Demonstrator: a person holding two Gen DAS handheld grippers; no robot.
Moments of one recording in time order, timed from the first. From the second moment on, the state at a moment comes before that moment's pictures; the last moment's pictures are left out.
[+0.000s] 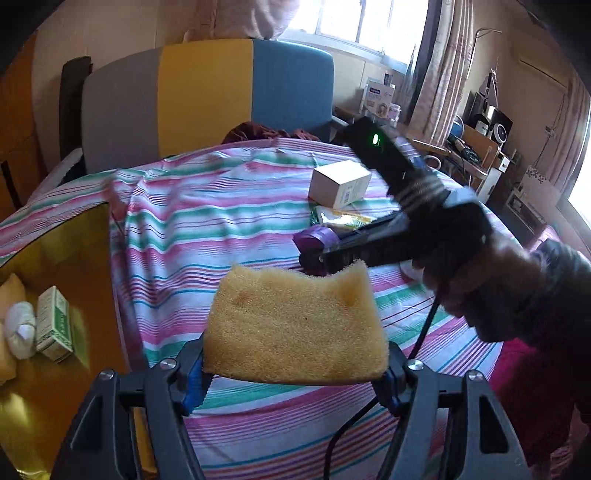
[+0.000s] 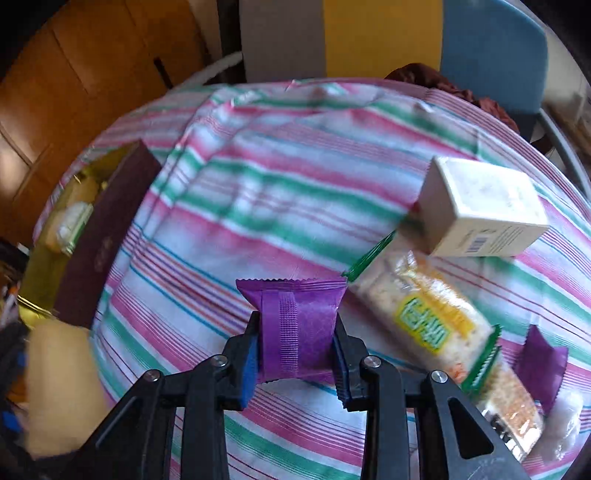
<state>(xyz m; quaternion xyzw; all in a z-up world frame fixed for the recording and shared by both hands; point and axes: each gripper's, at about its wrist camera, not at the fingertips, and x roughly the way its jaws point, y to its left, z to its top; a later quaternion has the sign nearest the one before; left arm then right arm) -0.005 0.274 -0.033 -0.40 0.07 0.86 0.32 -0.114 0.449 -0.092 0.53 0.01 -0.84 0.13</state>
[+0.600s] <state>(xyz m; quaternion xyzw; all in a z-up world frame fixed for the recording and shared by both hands) -0.003 0.232 0.010 -0.37 0.07 0.89 0.25 -0.118 0.449 -0.098 0.51 -0.01 -0.85 0.11</state>
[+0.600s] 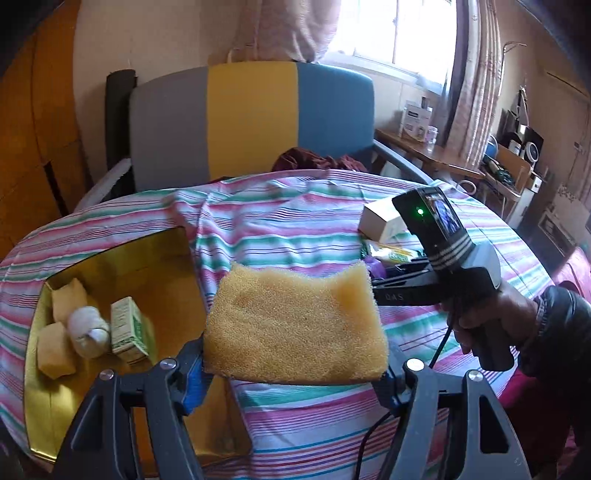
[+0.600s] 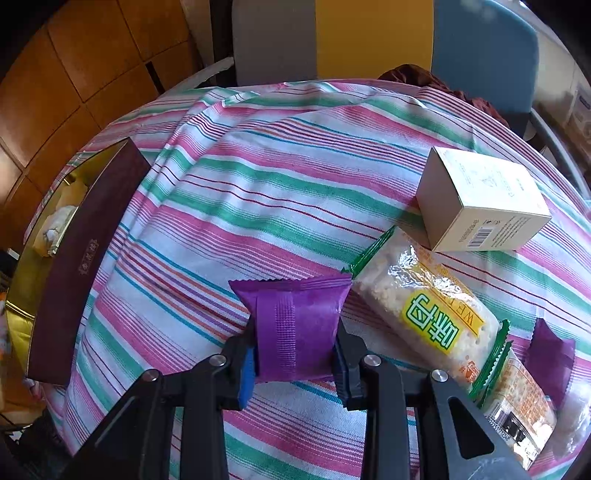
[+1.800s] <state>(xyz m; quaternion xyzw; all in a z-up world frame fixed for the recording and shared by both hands) -0.043 -0.019 -0.017 -0.44 -0.09 0.89 0.03 -0.100 0.433 -0.098 0.47 0.03 -0.88 0.06</state>
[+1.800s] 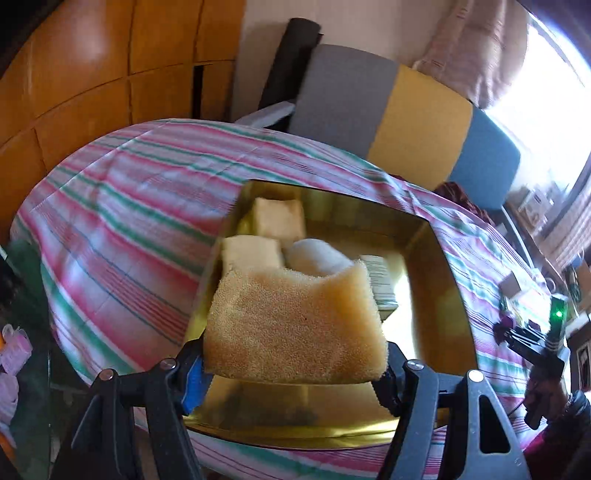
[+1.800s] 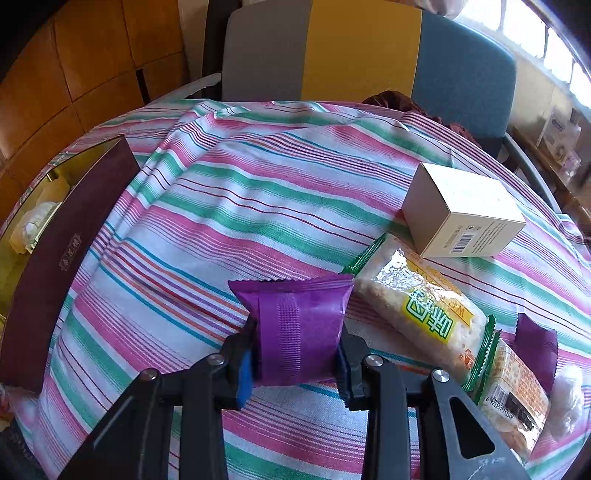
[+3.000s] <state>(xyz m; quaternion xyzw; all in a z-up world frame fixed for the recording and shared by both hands) -0.023 -0.036 -0.022 -0.40 -0.03 0.92 -0.03 -0.088 0.422 -0.088 0.47 -0.03 -0.88 -0.04</state>
